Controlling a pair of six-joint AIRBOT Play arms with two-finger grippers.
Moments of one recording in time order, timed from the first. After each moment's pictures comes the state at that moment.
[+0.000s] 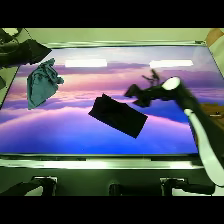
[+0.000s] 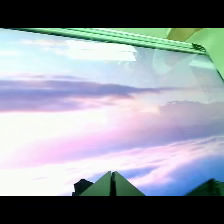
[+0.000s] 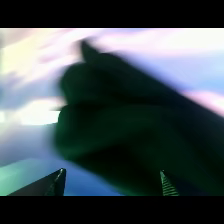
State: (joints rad) left arm -0.07 -1.20 1.69 1.05 -1.05 -1.51; right arm 0.08 -1.49 1.33 -0.88 1.08 1.68
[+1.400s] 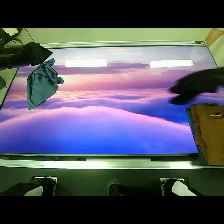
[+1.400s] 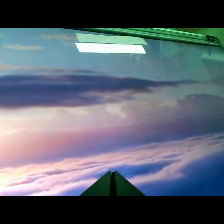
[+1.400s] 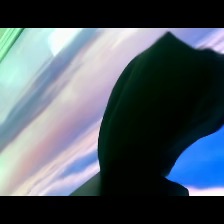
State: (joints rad) left arm -0.07 -1.23 1.69 1.08 -1.05 -1.50; right arm -0.65 -1.25 1.62 -0.93 1.33 1.66
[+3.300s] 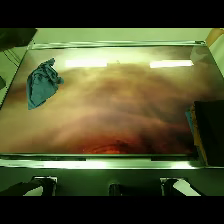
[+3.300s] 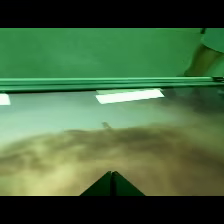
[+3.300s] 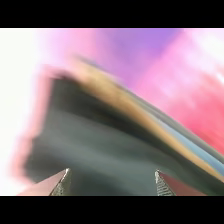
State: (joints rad) left arm -0.09 -1.25 1.86 1.27 -0.98 -1.49; right arm -0.98 -1.21 1.54 -1.23 1.31 1.58
